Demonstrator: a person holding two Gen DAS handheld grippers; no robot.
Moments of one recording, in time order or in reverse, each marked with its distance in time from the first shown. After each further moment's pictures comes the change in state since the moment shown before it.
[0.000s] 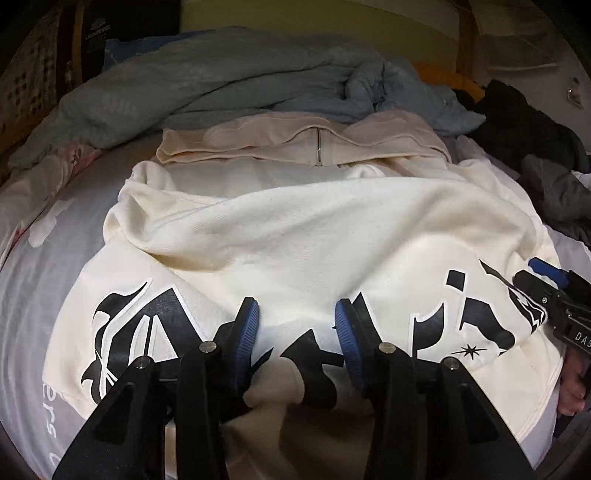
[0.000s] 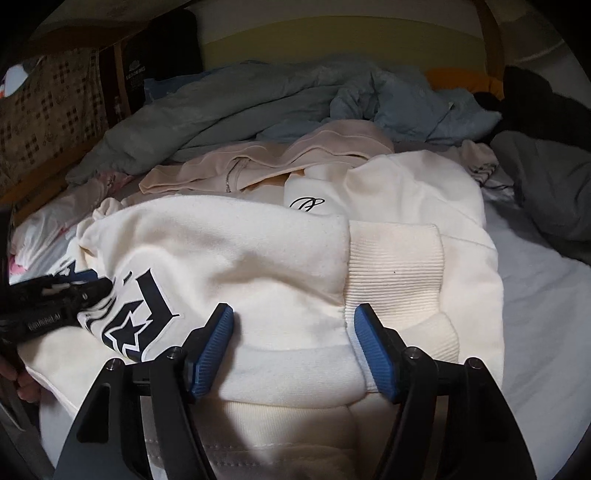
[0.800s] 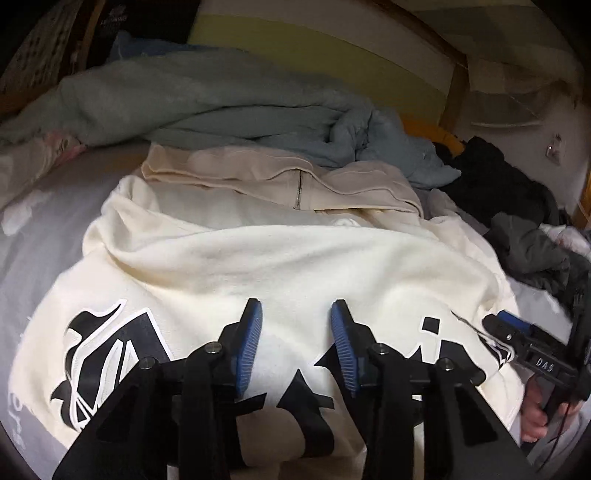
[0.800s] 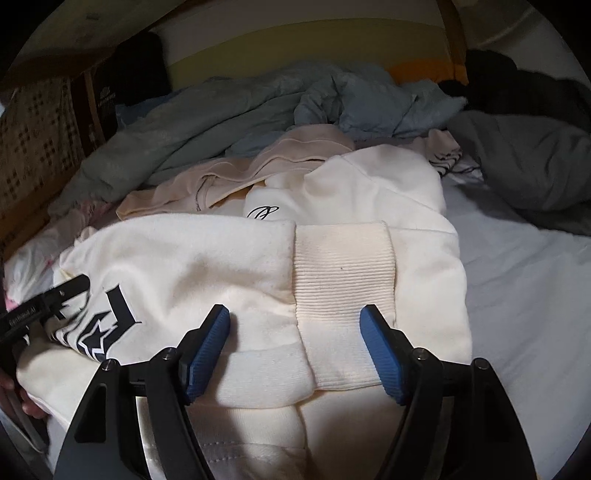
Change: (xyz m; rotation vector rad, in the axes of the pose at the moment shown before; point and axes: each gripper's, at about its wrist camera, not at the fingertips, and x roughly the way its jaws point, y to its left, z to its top) left arm -0.007 0.015 0.004 -0.110 -0.140 -0.160; right arm -0.005 -0.026 -0.005 0.117 -0.029 -0.055
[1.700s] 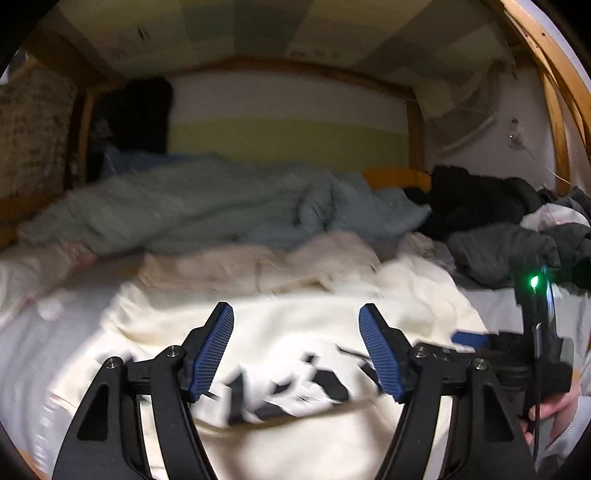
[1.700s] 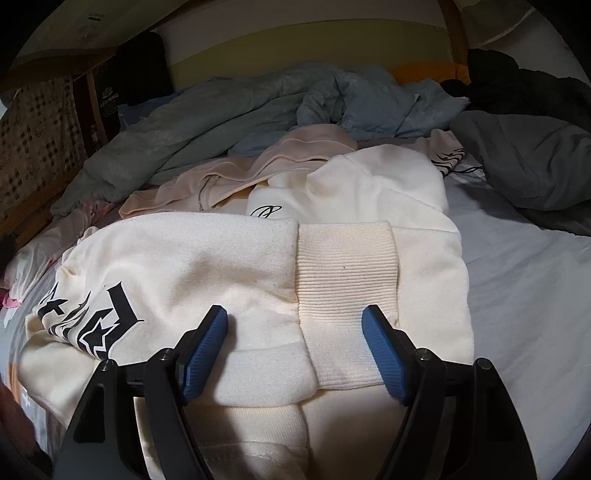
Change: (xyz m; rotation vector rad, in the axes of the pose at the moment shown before) left arm -0.061 -0.097 -0.022 0.182 -0.309 0.058; right arm -0.002 -0.003 0.003 0.016 0.004 0.032
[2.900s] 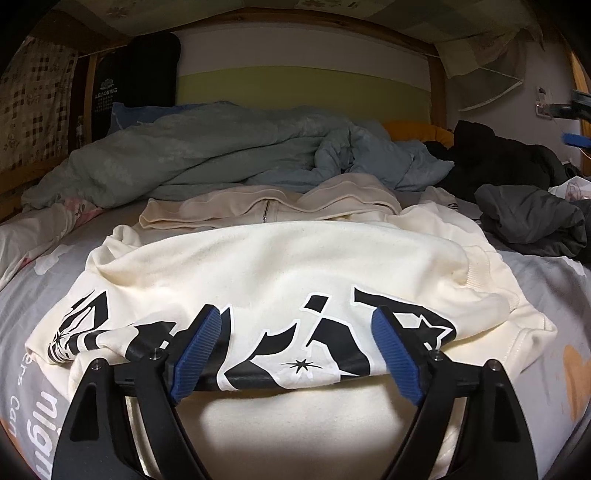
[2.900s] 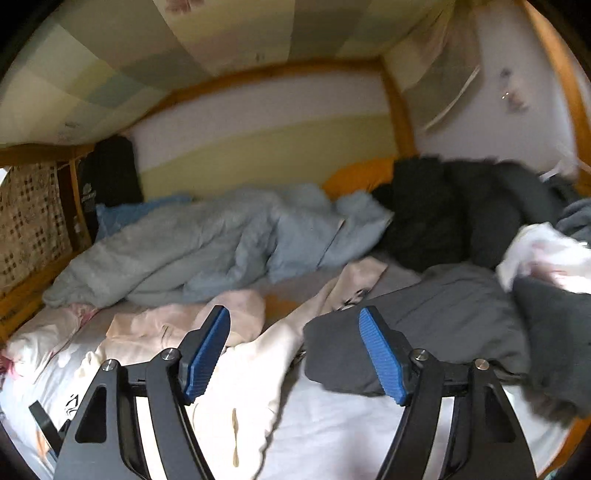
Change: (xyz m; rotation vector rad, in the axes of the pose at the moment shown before) left arm 0.034 -0.006 -0.027 -0.011 0.156 0.084; right arm -0.147 -0.147 0.178 0.045 -0.262 -0.117
